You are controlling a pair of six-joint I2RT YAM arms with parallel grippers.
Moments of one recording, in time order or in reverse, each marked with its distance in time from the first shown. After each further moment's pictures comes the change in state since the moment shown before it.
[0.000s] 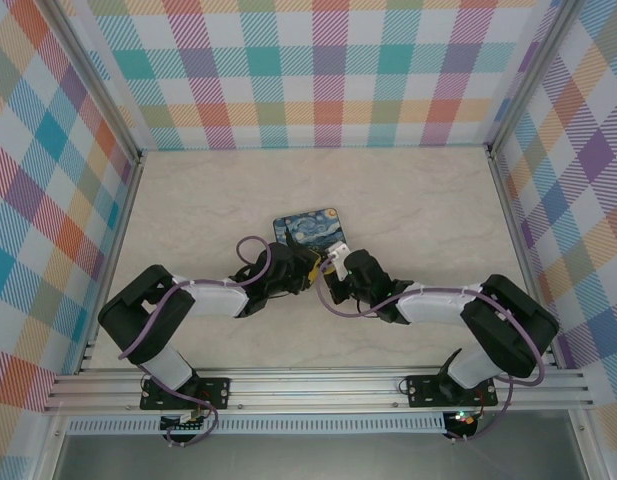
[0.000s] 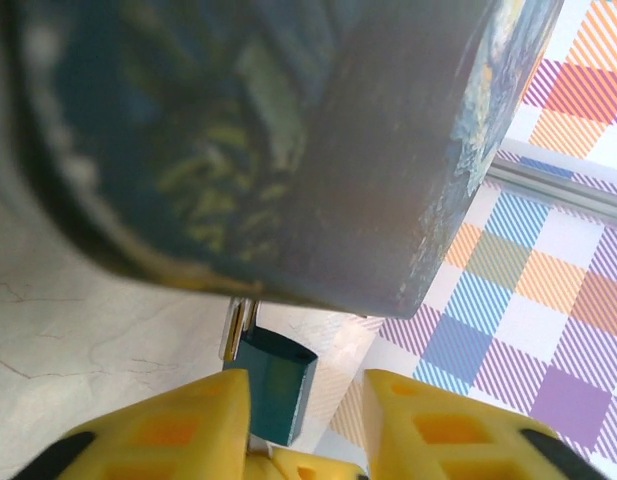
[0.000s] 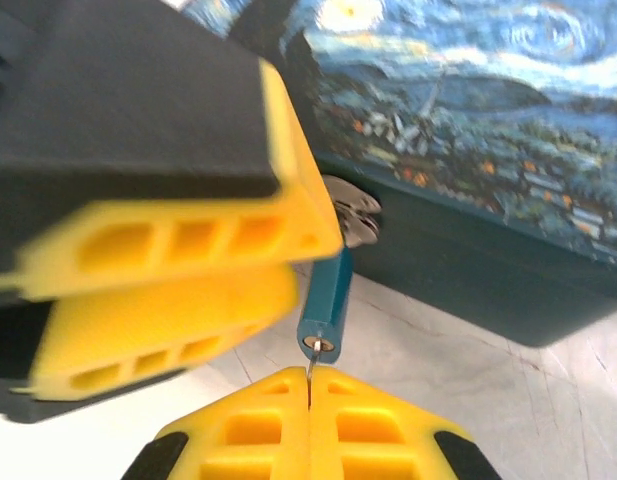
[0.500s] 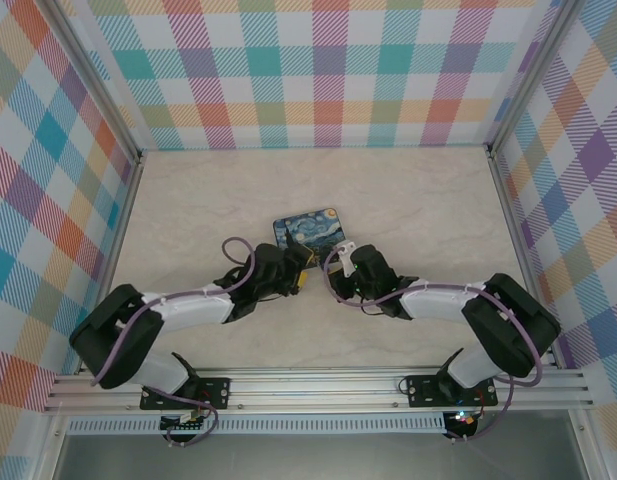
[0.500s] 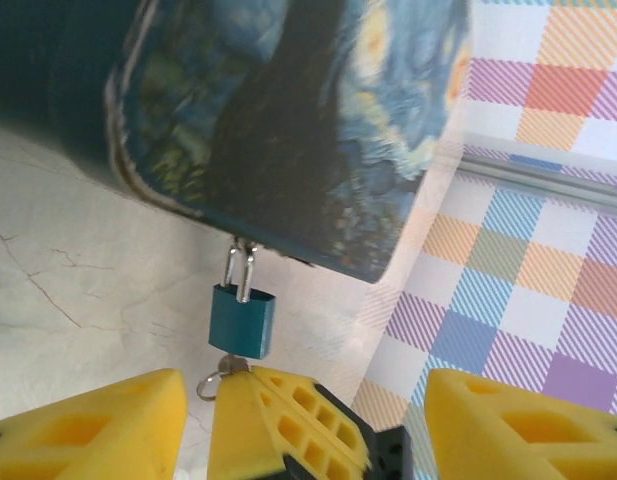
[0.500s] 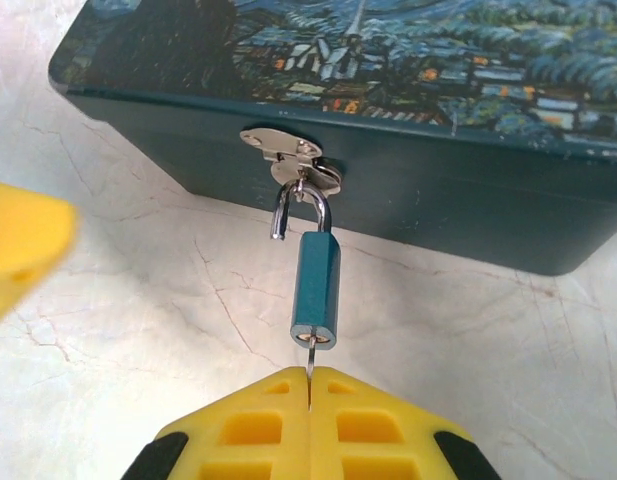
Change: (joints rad) left arm 0.004 -0.254 -0.039 -0.218 -0.061 0.119; right arm -0.097 -0.017 0.001 -0.066 -0.161 0.140
